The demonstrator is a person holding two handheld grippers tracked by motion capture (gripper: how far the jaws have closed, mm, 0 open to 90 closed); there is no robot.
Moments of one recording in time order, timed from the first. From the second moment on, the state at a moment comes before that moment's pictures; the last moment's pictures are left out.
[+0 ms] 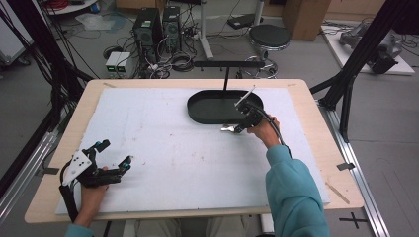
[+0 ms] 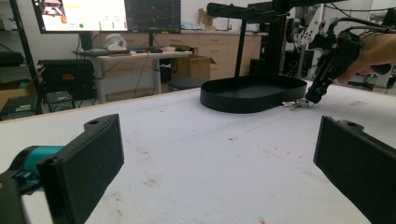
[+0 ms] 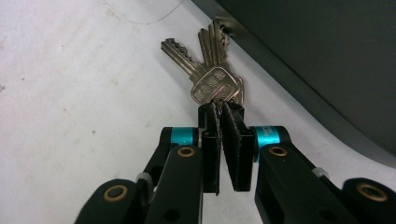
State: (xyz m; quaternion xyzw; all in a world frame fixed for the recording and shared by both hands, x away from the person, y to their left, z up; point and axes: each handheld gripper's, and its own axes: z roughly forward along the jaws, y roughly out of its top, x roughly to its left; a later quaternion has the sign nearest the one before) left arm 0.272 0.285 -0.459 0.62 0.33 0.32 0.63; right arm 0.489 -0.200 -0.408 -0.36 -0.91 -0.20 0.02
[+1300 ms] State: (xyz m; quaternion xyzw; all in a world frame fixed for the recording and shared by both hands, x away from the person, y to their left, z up) left arm 0.272 0.285 -0.459 0.62 0.33 0.32 0.63; right arm 0.473 -0.203 -0.362 -0.33 -0.89 -0.30 -0.03
